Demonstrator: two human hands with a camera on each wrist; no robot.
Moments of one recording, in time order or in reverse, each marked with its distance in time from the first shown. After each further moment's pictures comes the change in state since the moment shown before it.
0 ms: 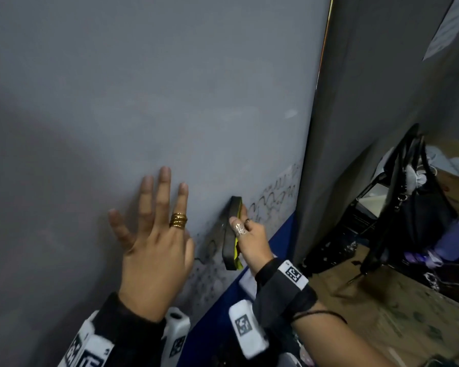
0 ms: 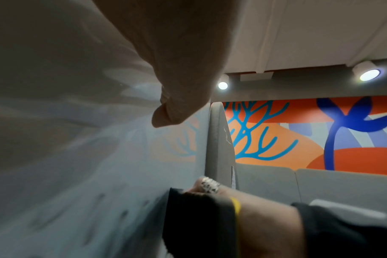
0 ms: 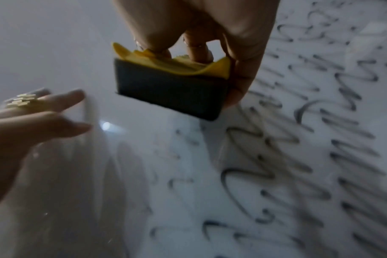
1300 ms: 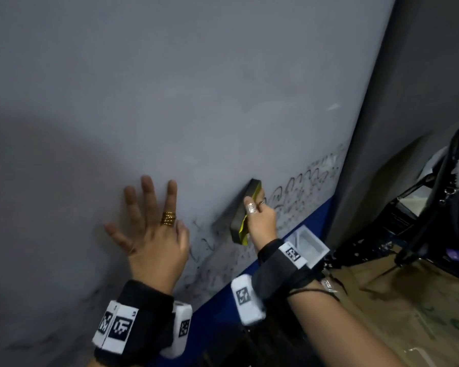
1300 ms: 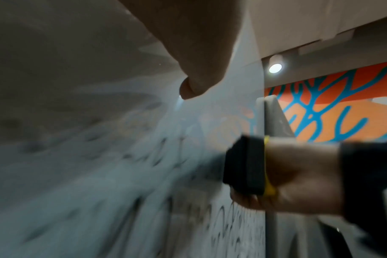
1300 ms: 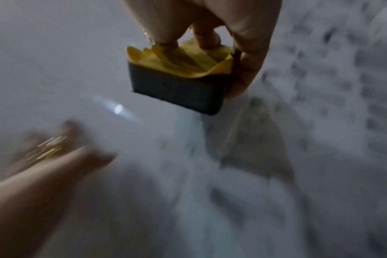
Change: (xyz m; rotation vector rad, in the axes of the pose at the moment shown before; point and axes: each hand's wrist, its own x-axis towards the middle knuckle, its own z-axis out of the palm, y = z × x) left_hand -0.127 -0.081 0.004 -0.118 0.055 -0.343; right_hand -0.091 0.015 0.085 -0.024 0.068 -0.010
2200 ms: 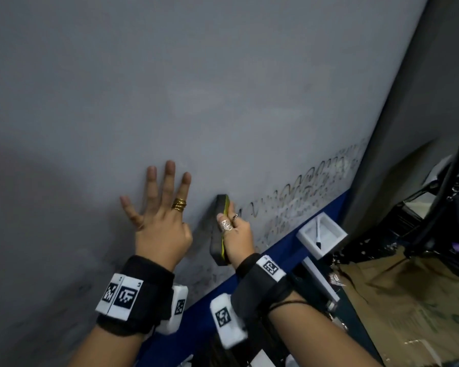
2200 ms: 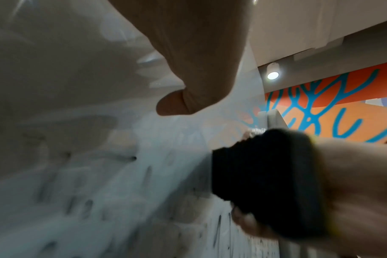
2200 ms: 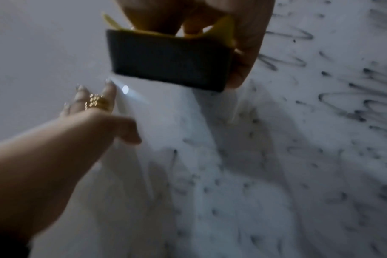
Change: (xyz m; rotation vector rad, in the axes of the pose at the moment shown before) left_hand -0.053 -0.134 -0.038 0.158 -0.109 0.125; right_hand -0.165 0.043 0.112 -0.140 -0.172 -0.067
